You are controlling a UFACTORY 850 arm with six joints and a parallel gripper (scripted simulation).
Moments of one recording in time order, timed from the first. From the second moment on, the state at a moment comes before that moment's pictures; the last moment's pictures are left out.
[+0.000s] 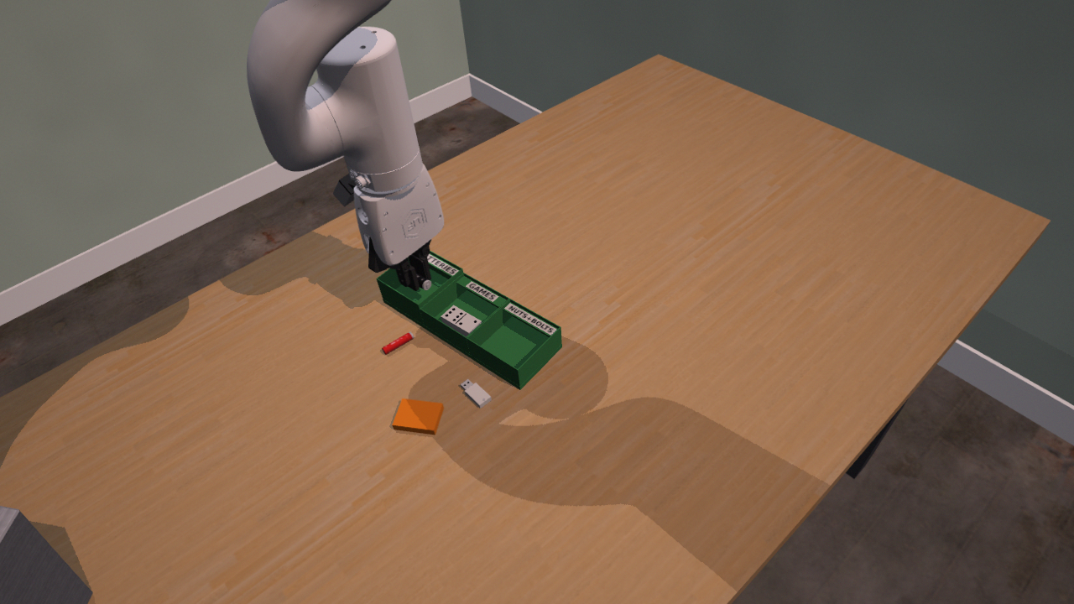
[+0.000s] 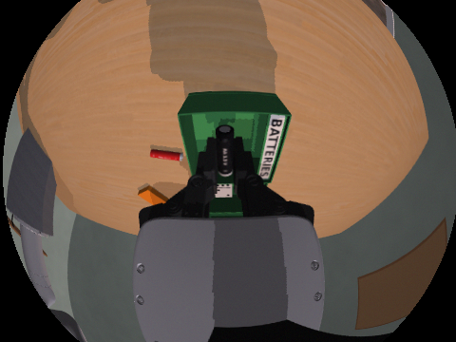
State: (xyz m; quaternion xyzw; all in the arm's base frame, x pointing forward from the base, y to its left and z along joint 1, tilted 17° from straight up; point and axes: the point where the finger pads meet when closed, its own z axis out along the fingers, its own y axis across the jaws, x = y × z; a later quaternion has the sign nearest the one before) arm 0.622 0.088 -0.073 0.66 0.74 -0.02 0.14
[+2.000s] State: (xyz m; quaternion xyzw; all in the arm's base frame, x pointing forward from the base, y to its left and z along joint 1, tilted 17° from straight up) arm 0.622 0.088 -0.072 0.66 0.74 -0.02 0.14
